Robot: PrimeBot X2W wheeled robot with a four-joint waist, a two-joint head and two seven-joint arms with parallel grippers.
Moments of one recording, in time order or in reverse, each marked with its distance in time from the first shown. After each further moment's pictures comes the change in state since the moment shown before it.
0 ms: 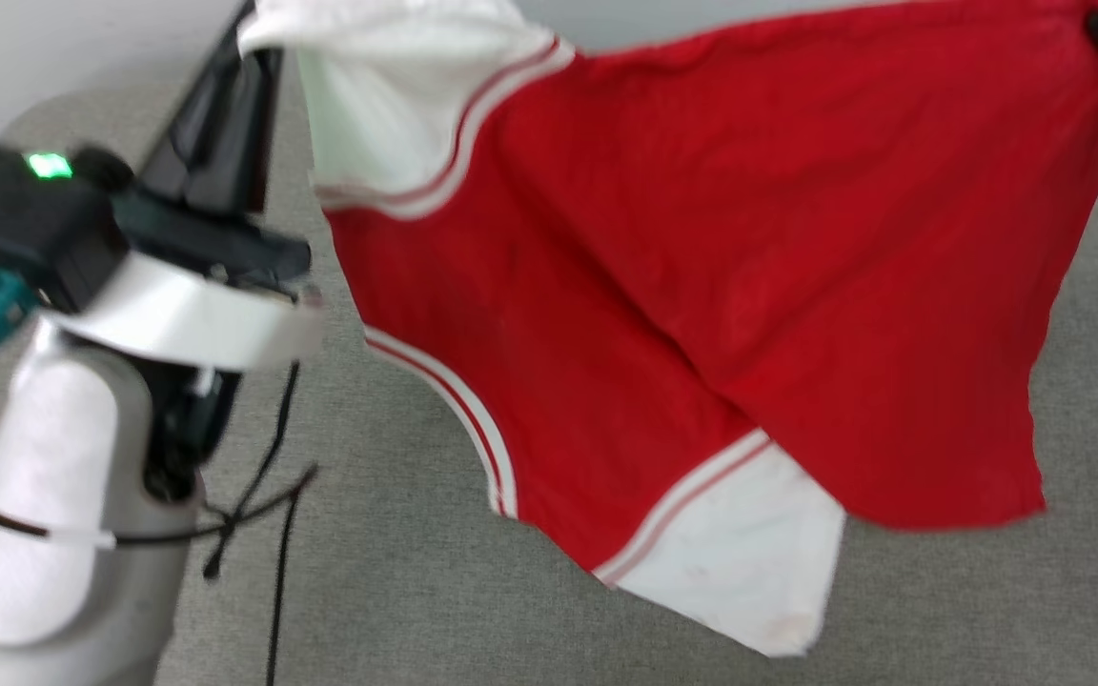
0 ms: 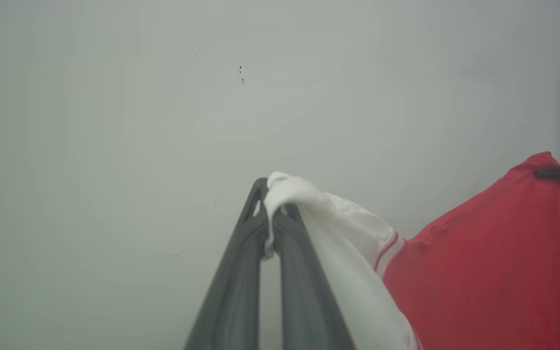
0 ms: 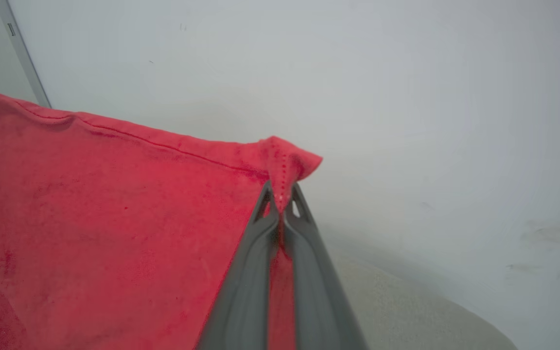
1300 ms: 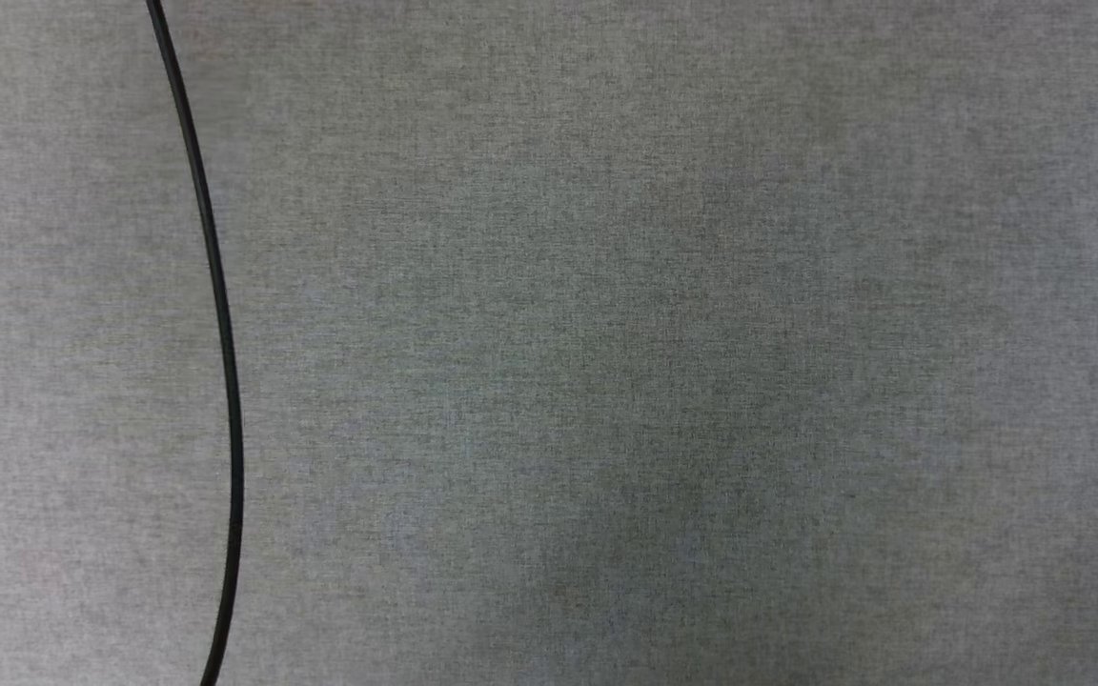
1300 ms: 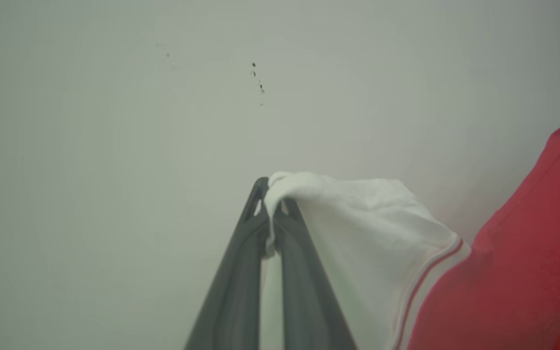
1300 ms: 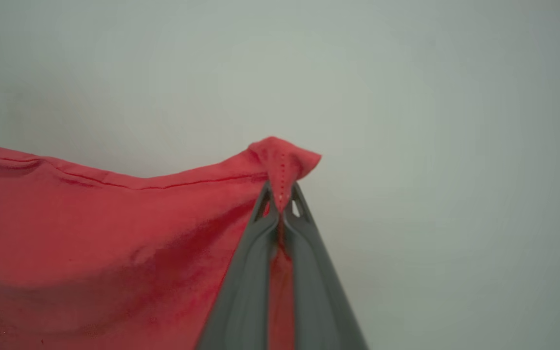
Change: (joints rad) left arm -1.241 0.100 -0.229 0.695 -0.059 -0.060 -0.069; right arm -1.030 0.185 0.094 0.565 -0.228 0.000 -0.234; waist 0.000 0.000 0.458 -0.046
